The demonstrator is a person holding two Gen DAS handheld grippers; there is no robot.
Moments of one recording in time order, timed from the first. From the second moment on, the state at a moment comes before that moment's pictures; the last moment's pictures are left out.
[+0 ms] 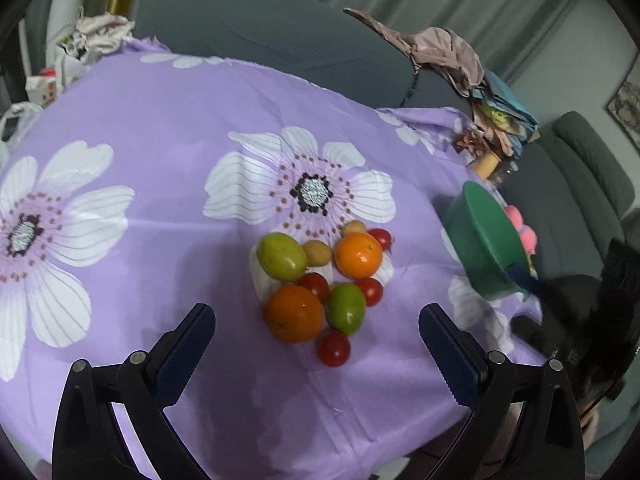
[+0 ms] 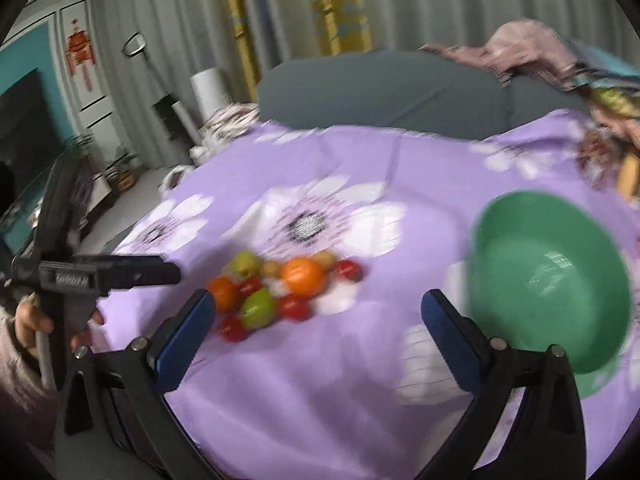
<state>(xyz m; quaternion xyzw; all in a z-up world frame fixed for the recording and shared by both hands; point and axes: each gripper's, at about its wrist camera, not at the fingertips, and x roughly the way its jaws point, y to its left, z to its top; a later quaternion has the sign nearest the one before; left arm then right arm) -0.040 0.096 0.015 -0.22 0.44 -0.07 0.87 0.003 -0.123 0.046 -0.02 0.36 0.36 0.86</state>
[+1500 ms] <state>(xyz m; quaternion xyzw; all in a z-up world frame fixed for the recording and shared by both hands) -0.005 0.100 -0.016 -0.23 0.50 -0.12 0.82 0.019 -0.014 -0.032 0.03 0.49 0.47 0.73</state>
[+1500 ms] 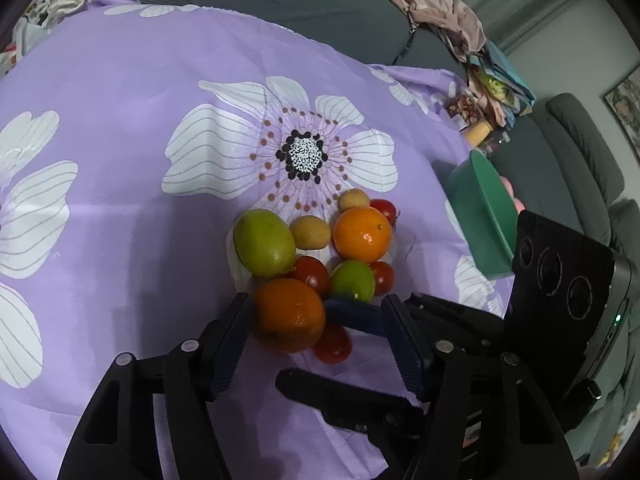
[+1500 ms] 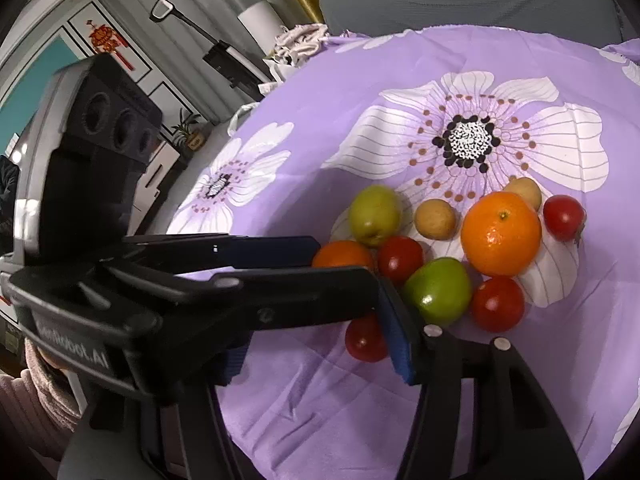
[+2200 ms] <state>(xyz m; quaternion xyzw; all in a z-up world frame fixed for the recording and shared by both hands) 0.000 0.094 -0.021 -0.17 0.50 -0.11 0.84 0.019 -0.004 -0.039 -0.03 0.49 0.45 0.75</state>
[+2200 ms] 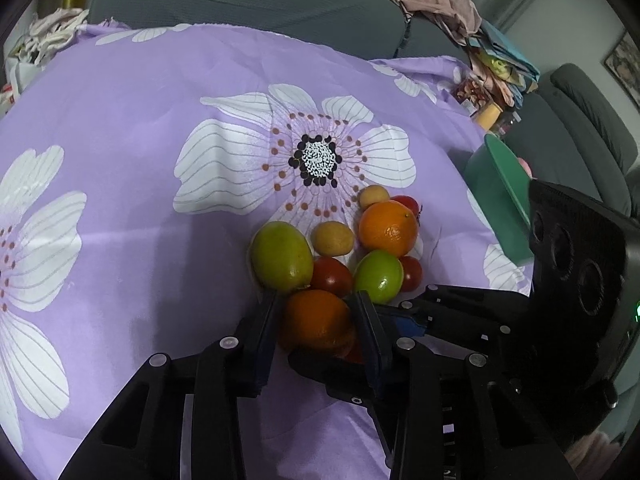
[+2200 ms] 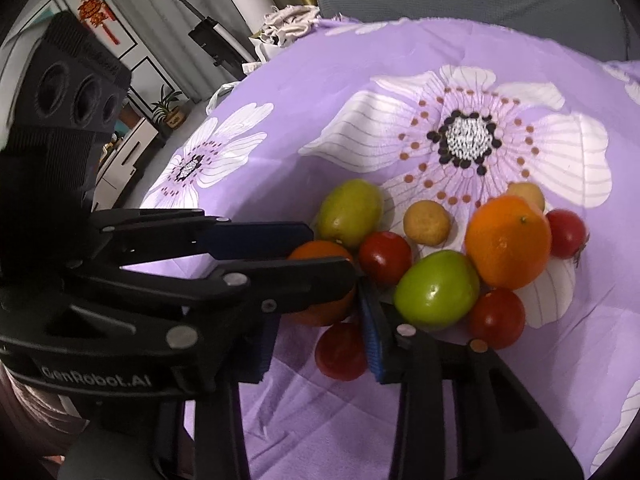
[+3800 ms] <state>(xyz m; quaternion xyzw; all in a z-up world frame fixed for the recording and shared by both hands) 0.016 -0.080 0.064 -0.02 0.40 -0.23 0.89 -0.007 -0.179 0.029 0.08 0.34 0.33 0.87</state>
